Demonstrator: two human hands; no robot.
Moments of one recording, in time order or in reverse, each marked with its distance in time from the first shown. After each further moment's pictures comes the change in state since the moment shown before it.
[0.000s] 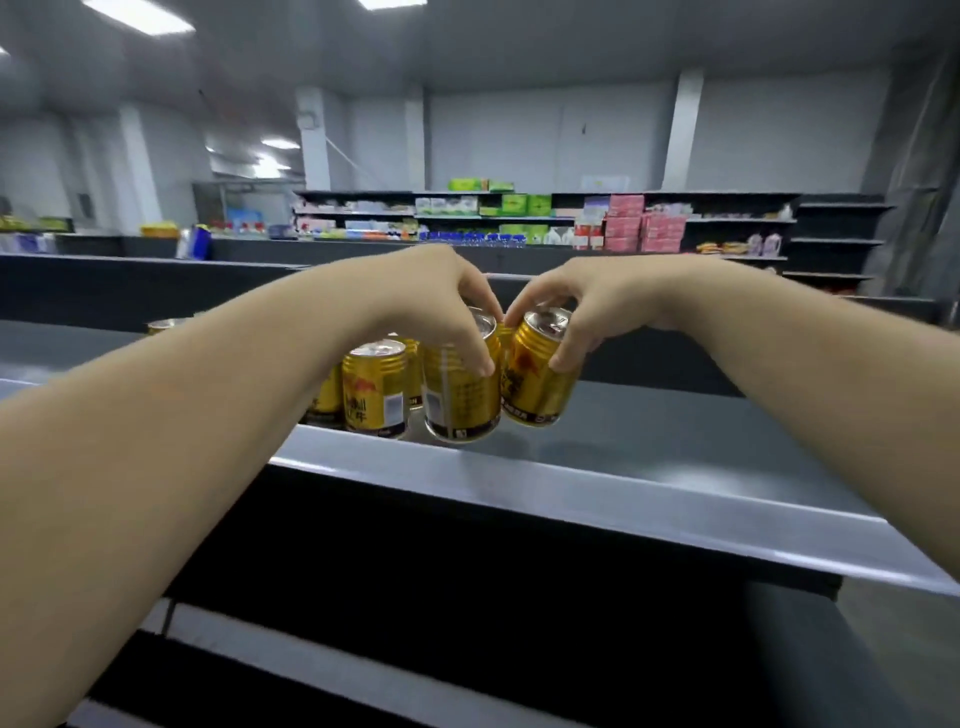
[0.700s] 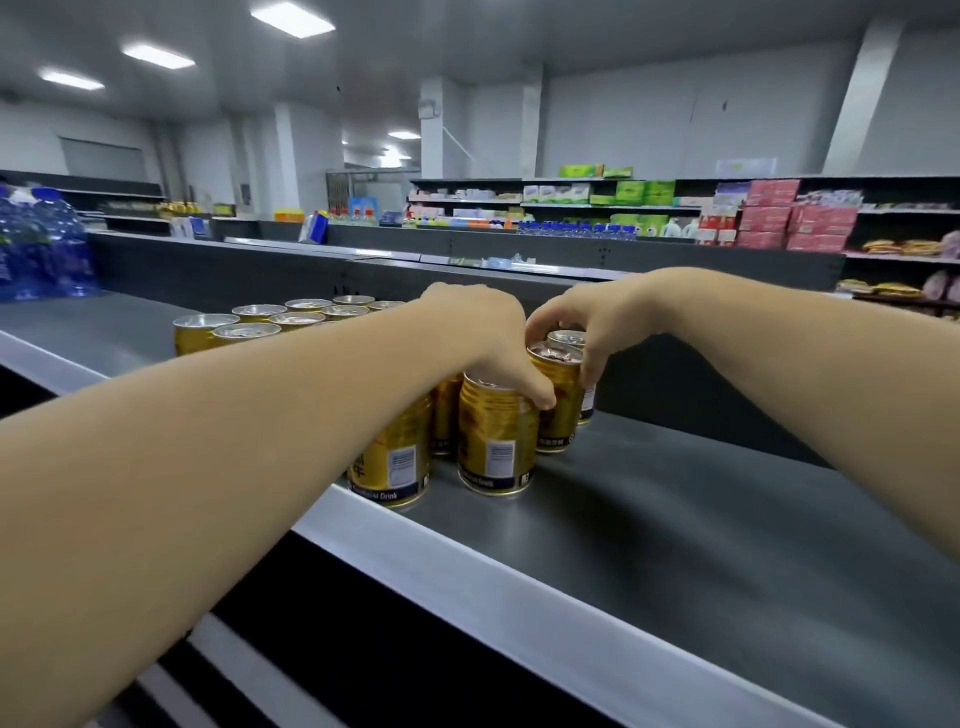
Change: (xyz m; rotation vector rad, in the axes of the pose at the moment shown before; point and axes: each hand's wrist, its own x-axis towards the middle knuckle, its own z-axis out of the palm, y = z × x) left_hand 0.130 -0.054 0.039 0.609 -0.007 -0.361; right_hand 0.186 0.065 -0.006 -0.304 -0.225 -0.255
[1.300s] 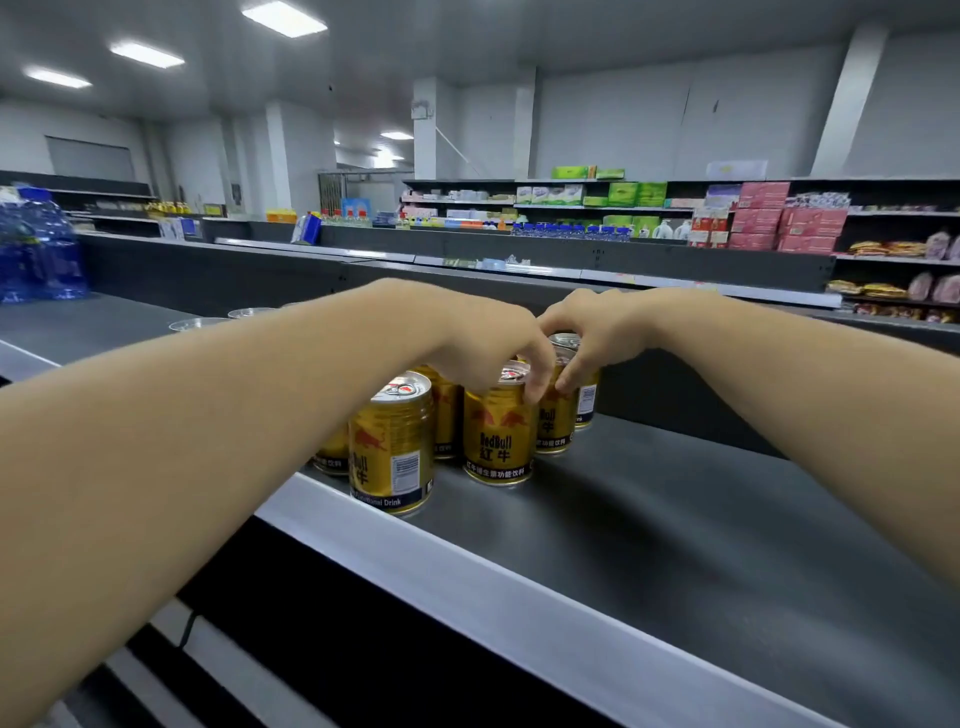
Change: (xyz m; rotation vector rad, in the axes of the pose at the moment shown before) left_hand -0.006 -0.019 -0.006 -0.153 -0.184 0.506; right_hand 0.002 -0.001 0.008 -0.099 0.126 0.002
